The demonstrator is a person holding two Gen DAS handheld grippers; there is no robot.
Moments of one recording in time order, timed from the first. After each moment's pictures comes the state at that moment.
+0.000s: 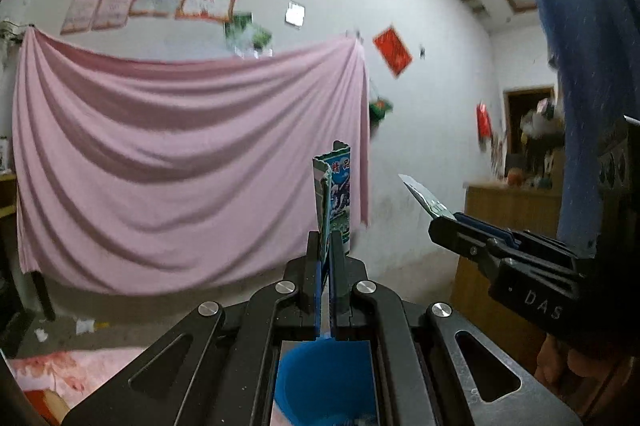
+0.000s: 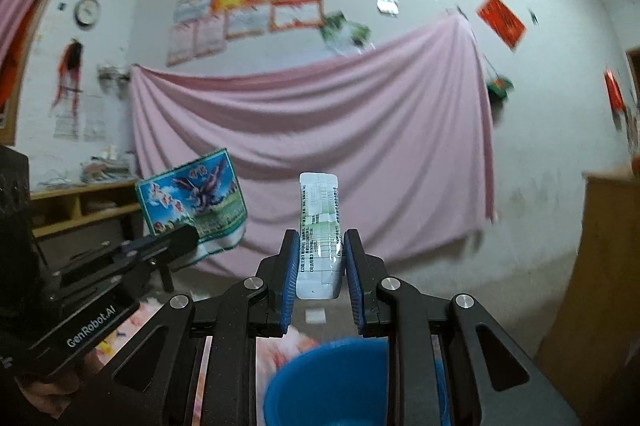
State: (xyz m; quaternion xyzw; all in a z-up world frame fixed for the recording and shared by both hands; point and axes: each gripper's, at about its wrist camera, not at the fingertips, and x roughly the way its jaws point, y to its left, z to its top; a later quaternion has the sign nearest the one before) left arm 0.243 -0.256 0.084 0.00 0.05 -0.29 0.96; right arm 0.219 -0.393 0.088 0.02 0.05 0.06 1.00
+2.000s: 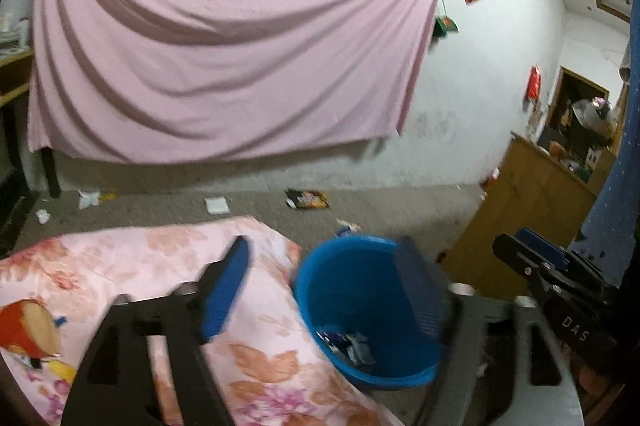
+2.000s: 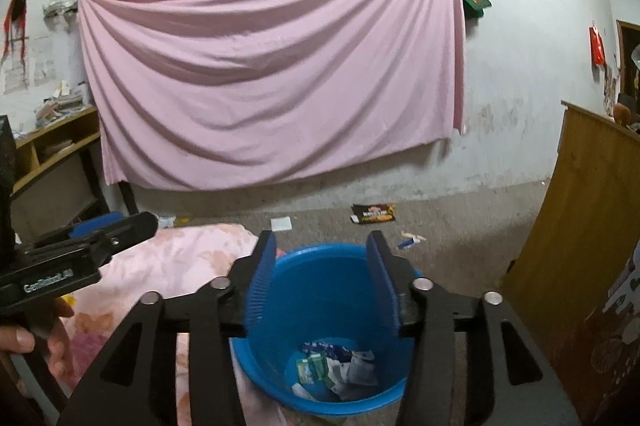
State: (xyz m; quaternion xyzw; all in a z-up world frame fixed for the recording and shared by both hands) left arm 0.311 -0.211 0.065 -0.07 0.26 -0.23 0.94; right arm 0.244 -0.386 0.063 0.01 0.22 -0.01 0.98
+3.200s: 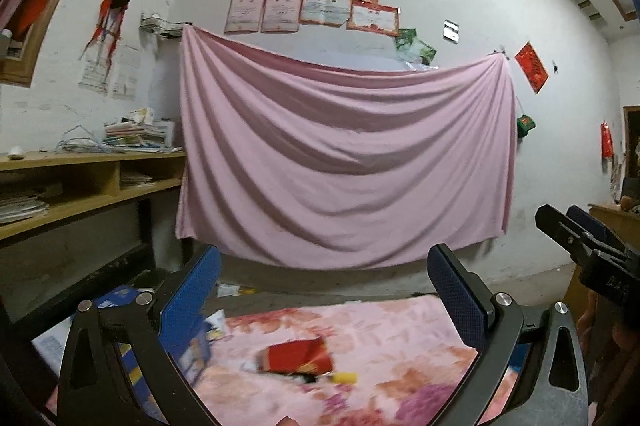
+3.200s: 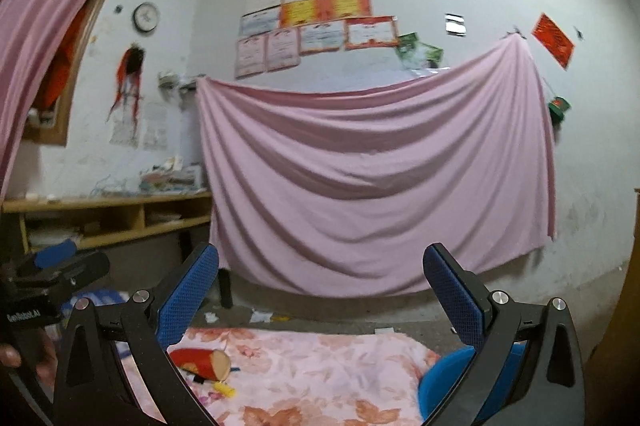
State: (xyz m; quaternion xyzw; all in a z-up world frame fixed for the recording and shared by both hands) left arm 0.141 0.021 0.096 -0.04 0.06 -0.03 1.00; right arm 0.176 -0.211 0.102 0.00 0.00 0.15 0.99
